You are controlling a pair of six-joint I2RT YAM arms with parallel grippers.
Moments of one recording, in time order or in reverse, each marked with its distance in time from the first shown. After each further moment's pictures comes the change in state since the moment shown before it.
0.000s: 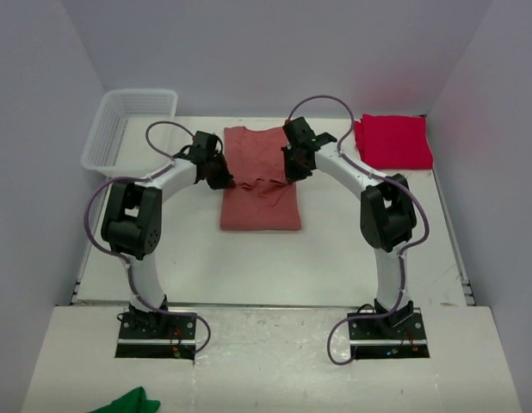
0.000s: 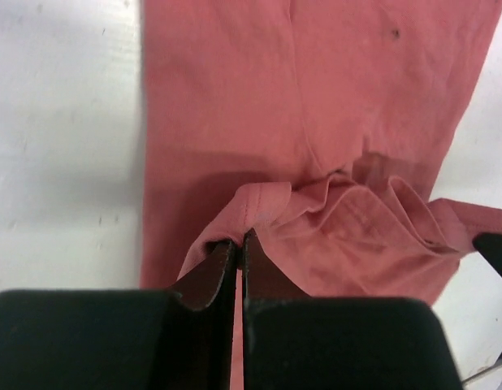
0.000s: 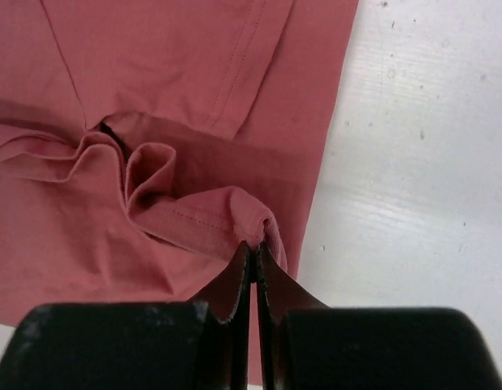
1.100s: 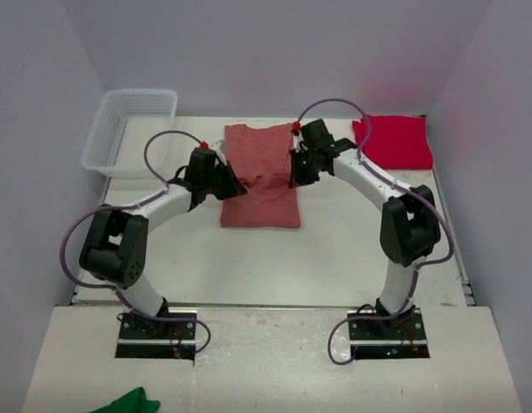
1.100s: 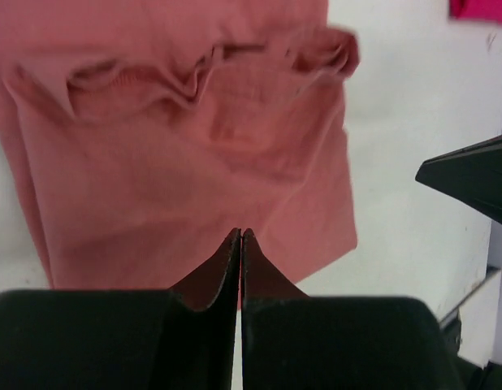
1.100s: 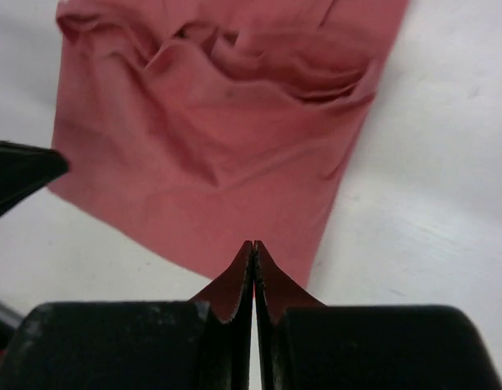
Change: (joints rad) left arm -0.069 -0.233 -0.254 0.311 0.115 0.072; right arm -0.052 -0.175 -0.129 0.050 -0.192 -0.061
